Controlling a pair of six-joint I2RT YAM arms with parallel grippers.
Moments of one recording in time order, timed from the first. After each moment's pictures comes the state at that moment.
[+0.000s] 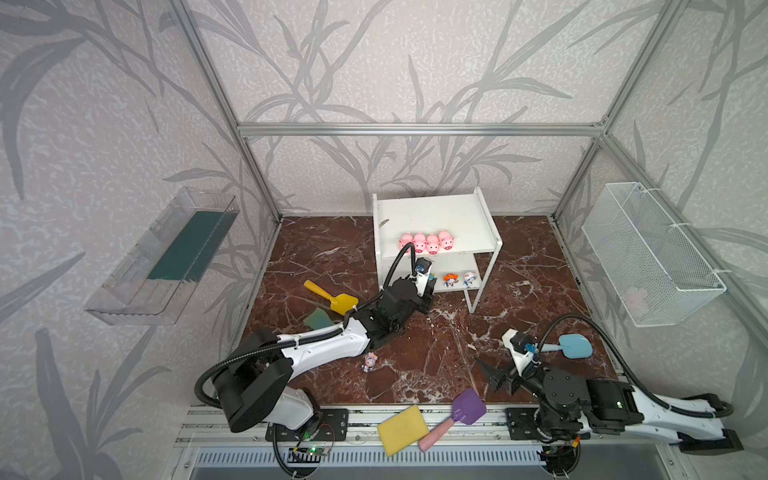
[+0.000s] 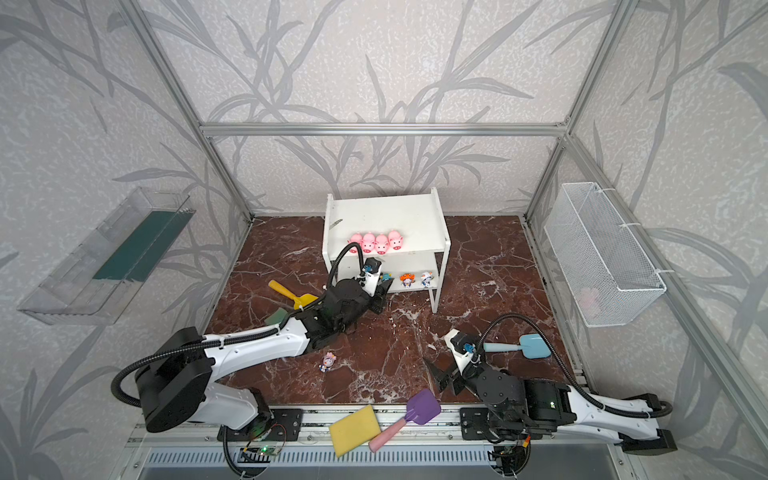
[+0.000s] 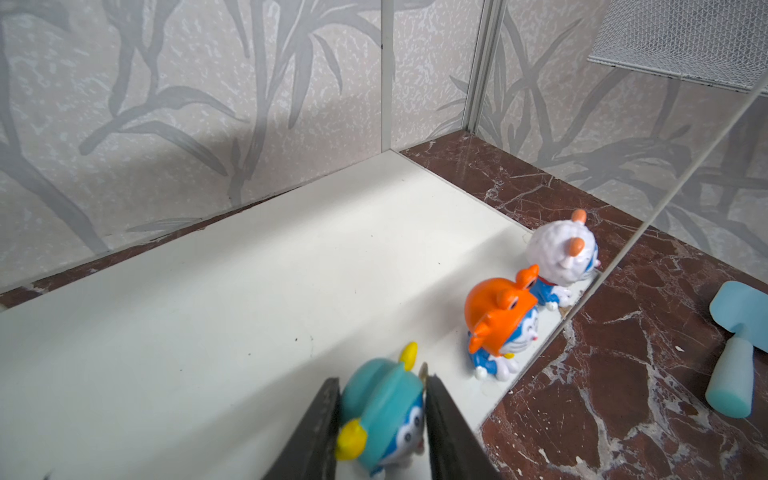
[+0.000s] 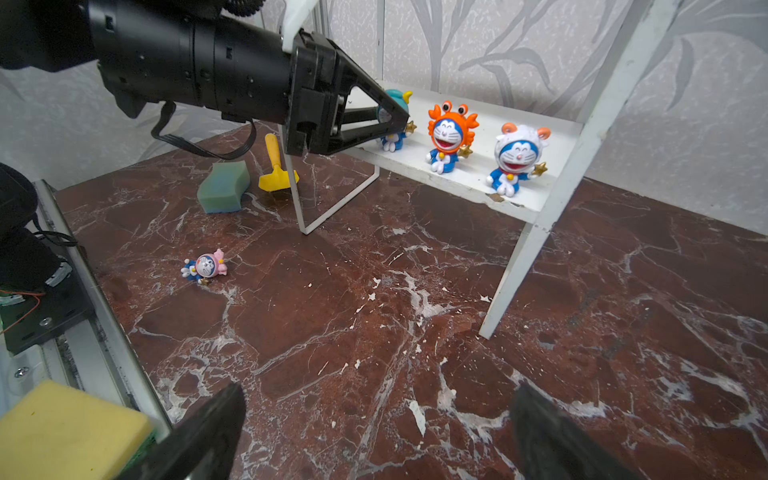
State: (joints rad) left arm -0.87 1.44 0.78 0.37 -0.29 -0.10; right arm 1.45 0.15 0.37 -0.61 0.71 0.28
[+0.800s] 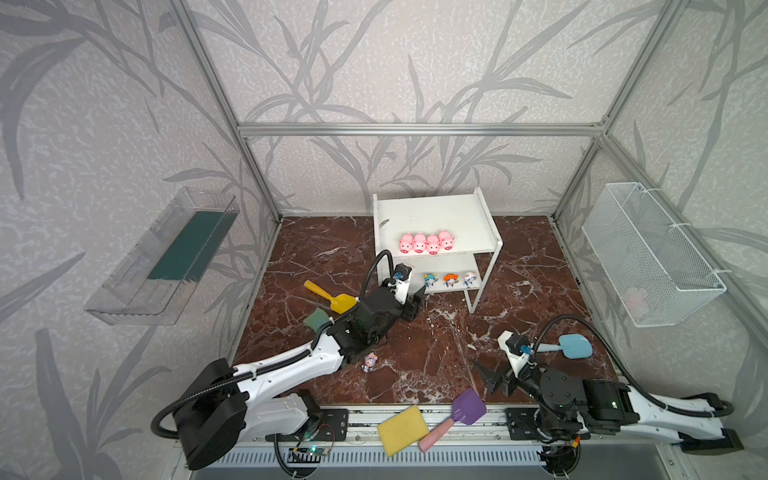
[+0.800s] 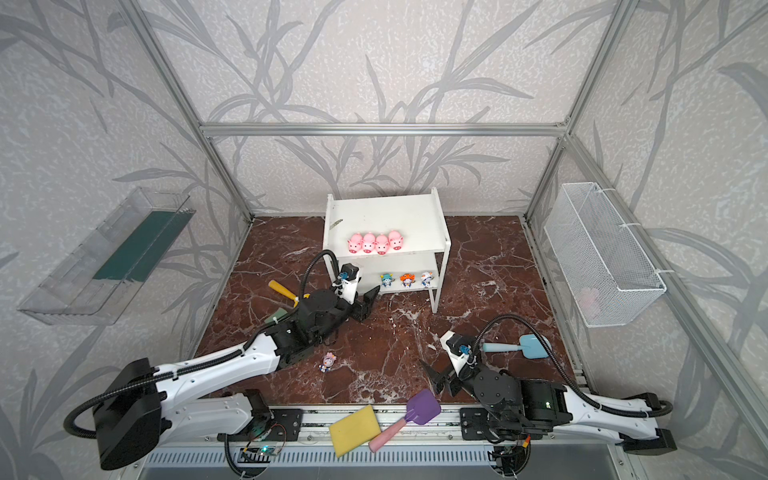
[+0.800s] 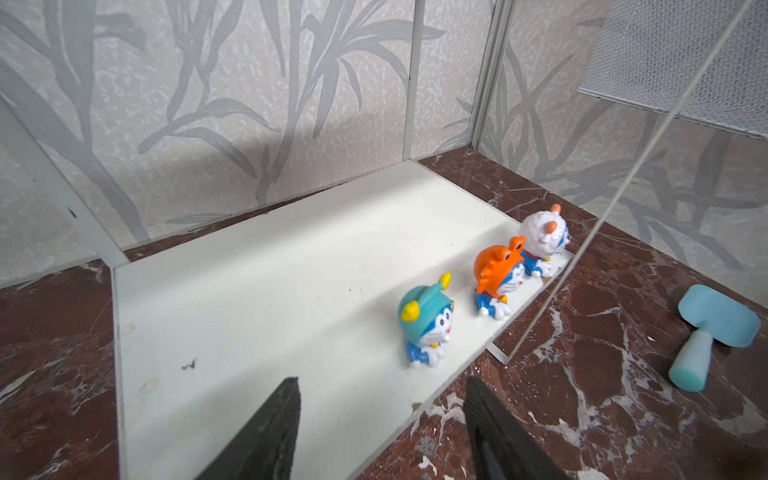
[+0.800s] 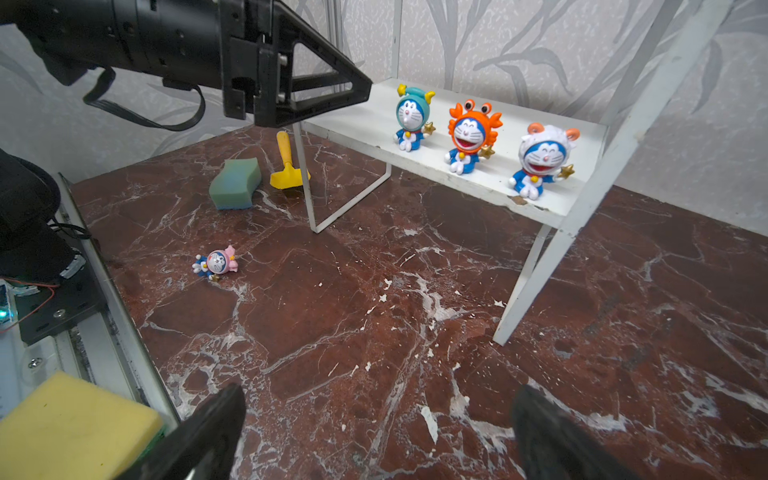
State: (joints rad) left arm -0.87 1.13 0.62 0.27 -0.26 -0.11; right arm 1.45 0.18 0.34 -0.54 0.67 0.26
